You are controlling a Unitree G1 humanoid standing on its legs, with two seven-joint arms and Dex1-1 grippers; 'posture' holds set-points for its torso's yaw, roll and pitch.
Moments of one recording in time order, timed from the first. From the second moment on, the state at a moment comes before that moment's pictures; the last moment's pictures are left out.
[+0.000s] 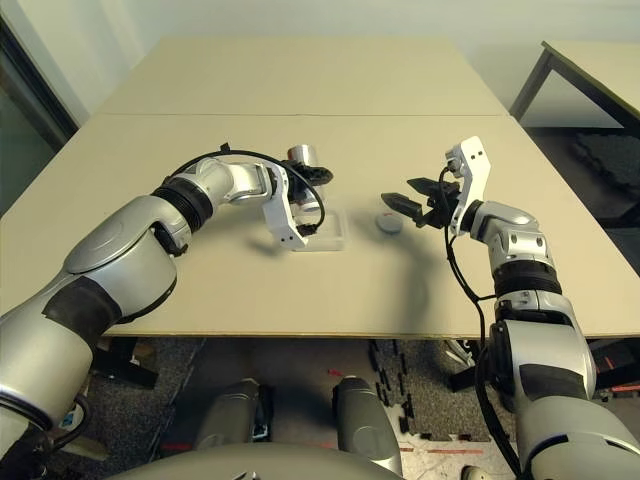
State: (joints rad) left arm -1.33 0.22 -1.07 1.27 1.22 -0.54 0.14; right arm -0.68 -0.54 -0.16 0.83 0.26 0.20 1.01
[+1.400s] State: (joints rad) left arm -0.89 0.33 0.02 0.91 0.02 -0.12 -0.68; right arm -0.60 -0.62 -0.09 0.44 0.31 0.43 1.24
